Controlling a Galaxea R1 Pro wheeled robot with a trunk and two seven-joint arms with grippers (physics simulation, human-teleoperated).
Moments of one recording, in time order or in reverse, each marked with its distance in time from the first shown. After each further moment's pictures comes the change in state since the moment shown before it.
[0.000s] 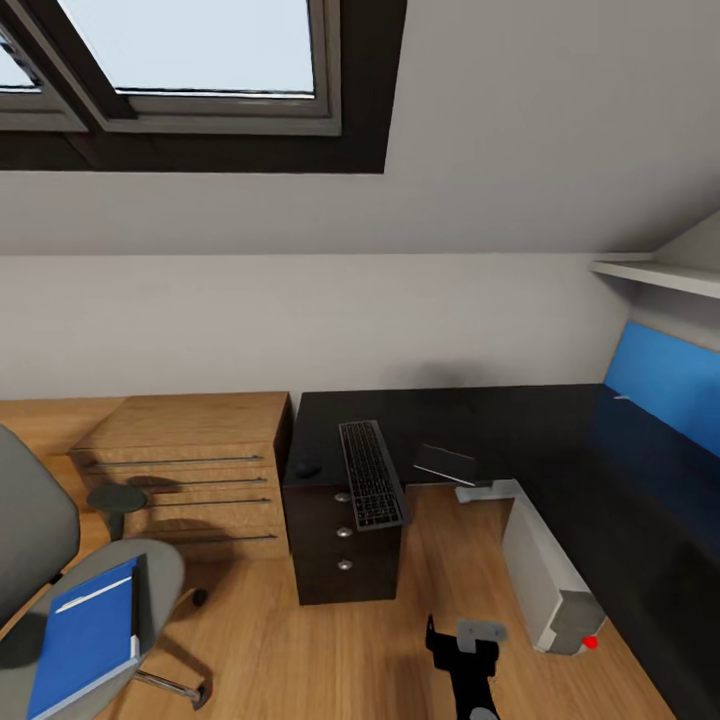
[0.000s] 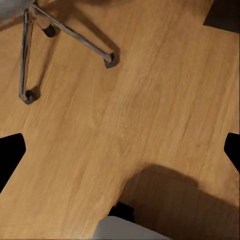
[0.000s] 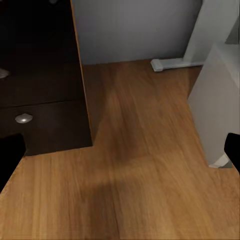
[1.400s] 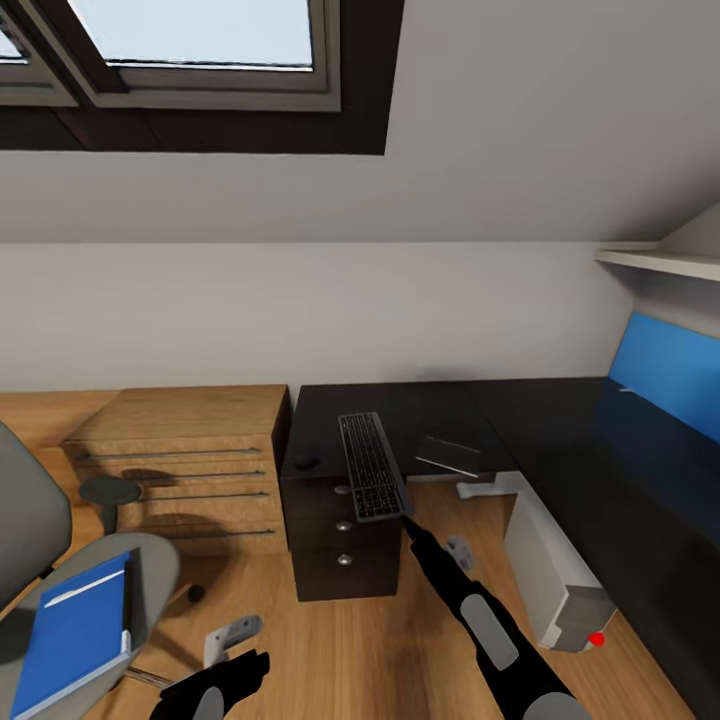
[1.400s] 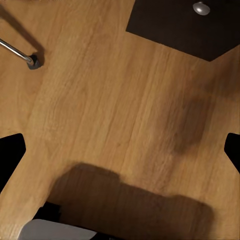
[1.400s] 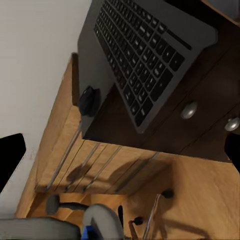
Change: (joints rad) left arm -0.053 -0.072 0.032 -0.545 0.137 0.628 0.036; right arm 0.000 -0.037 -0.061 -0.539 -0.940 0.674 0.565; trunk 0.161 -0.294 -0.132
